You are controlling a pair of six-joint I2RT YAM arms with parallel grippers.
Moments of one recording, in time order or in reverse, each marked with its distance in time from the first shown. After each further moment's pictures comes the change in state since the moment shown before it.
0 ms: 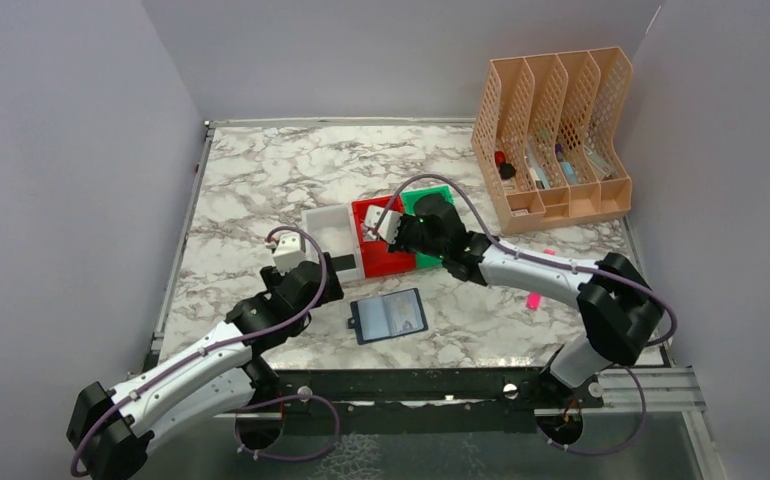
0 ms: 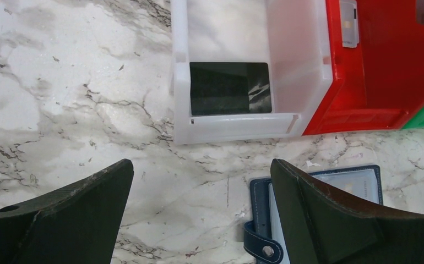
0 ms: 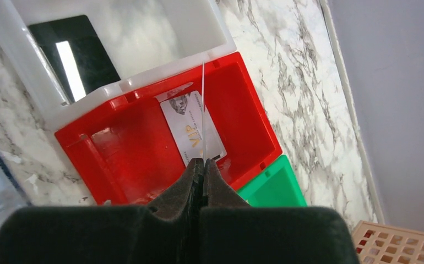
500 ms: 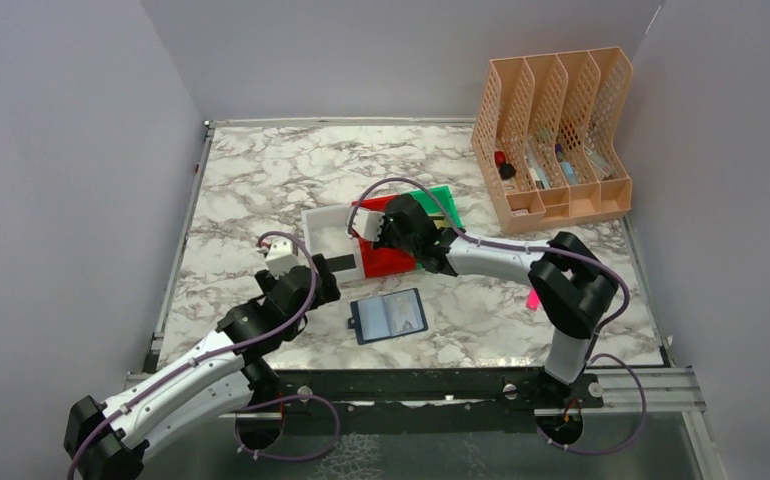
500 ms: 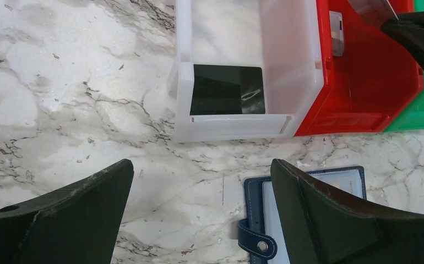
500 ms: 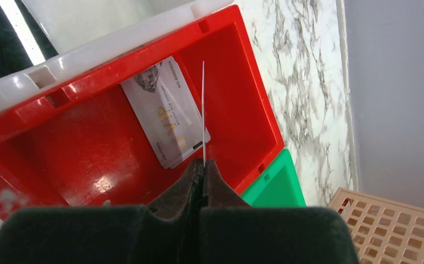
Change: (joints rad) left arm 0.000 -0.096 -0.038 -0.019 0.000 -0.035; right arm 0.035 0.254 0.167 -0.055 0.253 -0.104
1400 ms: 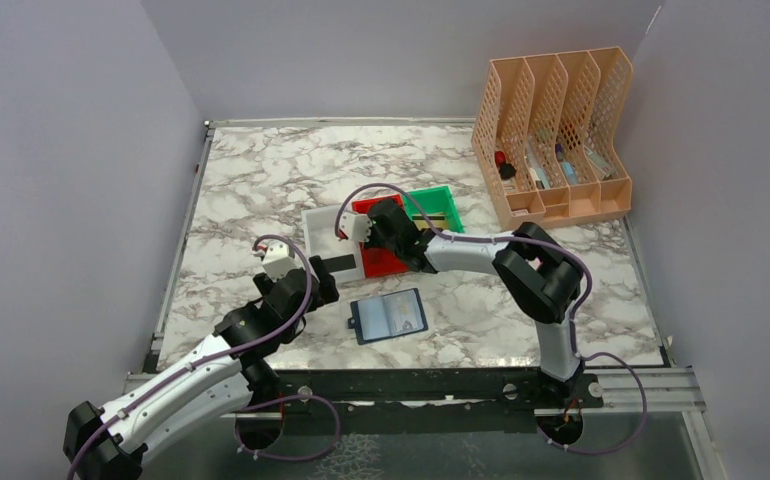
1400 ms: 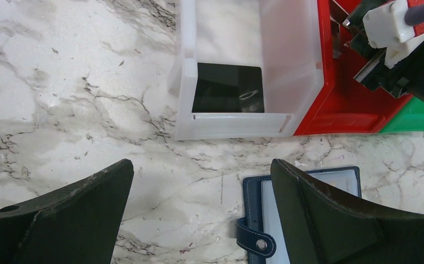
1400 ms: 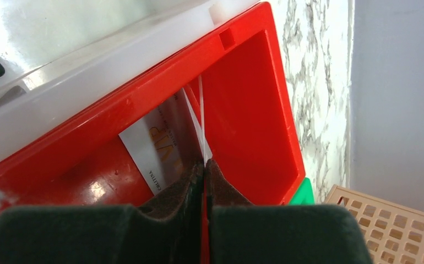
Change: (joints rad) left arm 0.000 -0.043 -0.024 -0.003 0.000 -0.024; right arm 0.013 0.198 0.107 0.039 0.141 -0.045
